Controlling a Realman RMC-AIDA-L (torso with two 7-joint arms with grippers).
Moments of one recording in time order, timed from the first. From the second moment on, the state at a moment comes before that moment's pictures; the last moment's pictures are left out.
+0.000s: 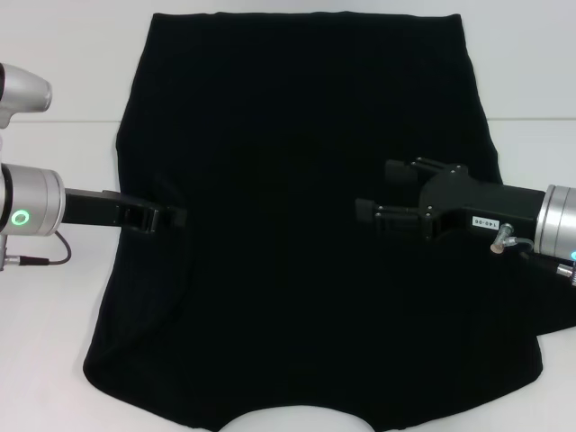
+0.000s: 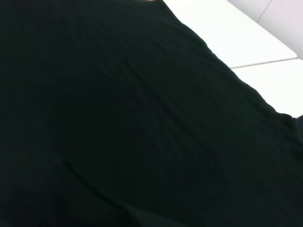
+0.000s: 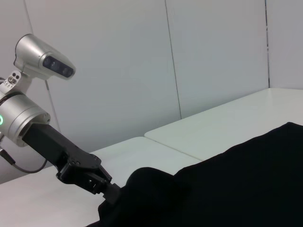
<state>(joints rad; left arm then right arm) -0.70 -2.08 0.59 0.82 2.44 1.35 -2.02 0.66 2.08 -0.70 -0.50 -1.87 -1.32 1.27</state>
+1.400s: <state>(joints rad) -0.61 -2.11 0.61 0.80 2.03 1.58 -1.58 0.61 1.91 -0.64 -0.53 -2.03 -1.28 1.90</state>
